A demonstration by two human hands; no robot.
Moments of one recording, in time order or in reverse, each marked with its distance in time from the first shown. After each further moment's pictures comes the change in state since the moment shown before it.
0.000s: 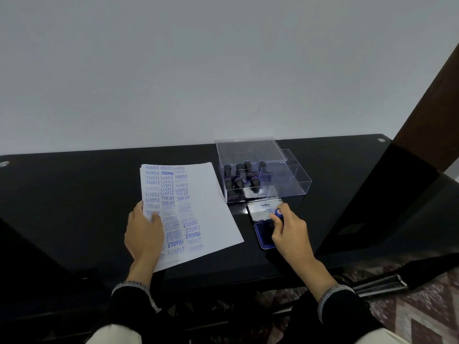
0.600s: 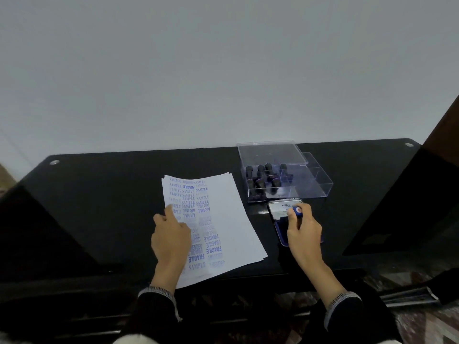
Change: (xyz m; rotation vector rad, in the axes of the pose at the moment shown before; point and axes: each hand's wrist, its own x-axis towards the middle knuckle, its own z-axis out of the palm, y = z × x) left_hand -0.029 0.002 -0.030 0.254 -0.110 0.018; right_hand -0.010 -0.036 0.006 0.207 0.093 0.149
